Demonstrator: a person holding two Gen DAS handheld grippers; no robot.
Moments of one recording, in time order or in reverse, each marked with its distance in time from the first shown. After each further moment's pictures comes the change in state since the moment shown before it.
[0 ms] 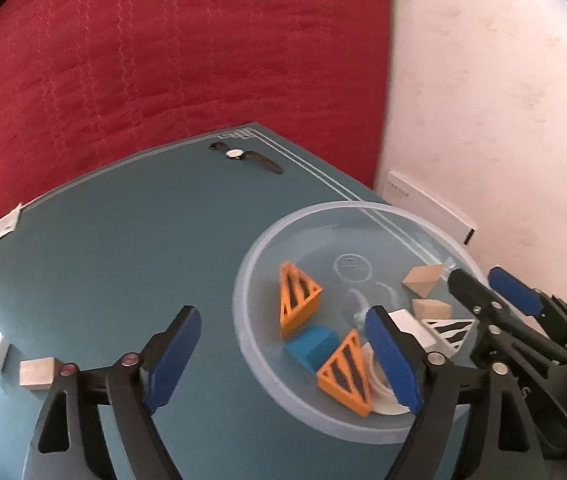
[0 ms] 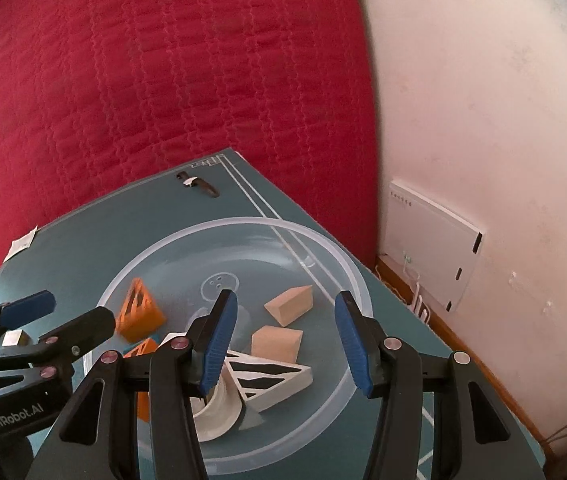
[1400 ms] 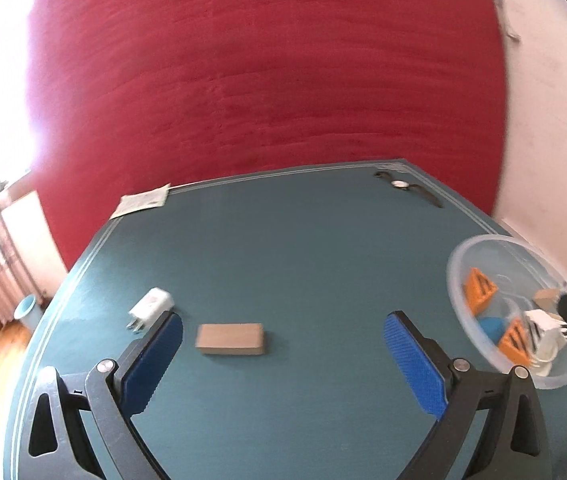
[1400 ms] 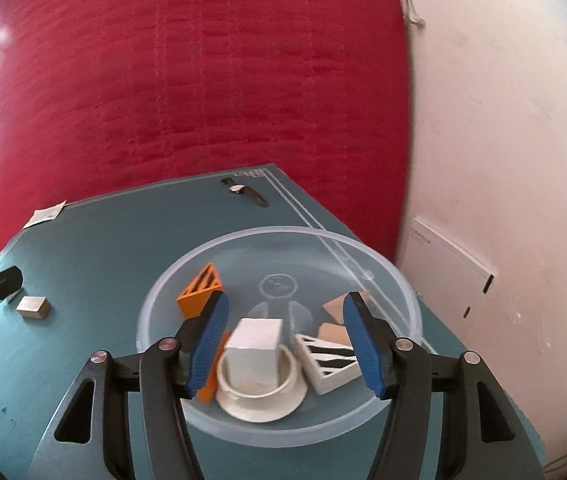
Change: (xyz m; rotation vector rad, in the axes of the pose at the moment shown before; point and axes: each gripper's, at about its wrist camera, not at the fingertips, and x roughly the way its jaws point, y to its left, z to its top) left arm -0.065 0.108 -0.045 -0.189 -0.117 0.383; right arm -0.027 0.051 -0.018 -0.154 -0.089 0.047
